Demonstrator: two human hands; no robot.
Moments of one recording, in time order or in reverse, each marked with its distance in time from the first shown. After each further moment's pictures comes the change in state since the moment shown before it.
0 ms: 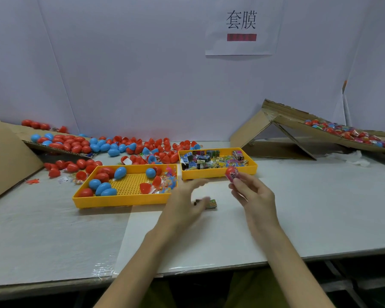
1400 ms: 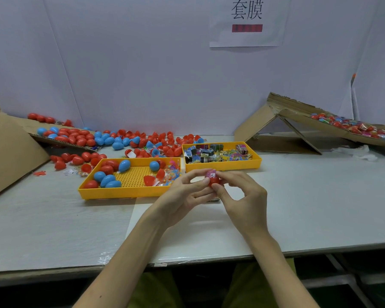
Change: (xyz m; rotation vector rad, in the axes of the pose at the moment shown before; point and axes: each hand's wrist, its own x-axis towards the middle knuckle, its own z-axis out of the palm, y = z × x) left_hand 0.000 0.014 -0.024 -1.275 -0.335 -0.449; right_hand -0.023 0.016 0.011 -0.743 -0.167 -0.844
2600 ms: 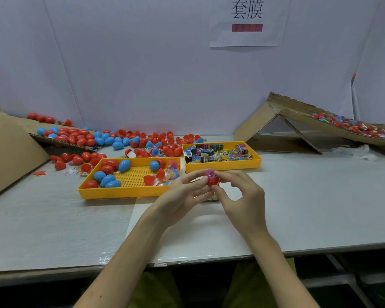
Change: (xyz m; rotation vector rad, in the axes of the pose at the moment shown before) left_hand 0.001 -0.002 -0.003 0.021 0.003 0.006; right_hand 0.000 0.003 0.002 -0.043 -0.021 -0.005
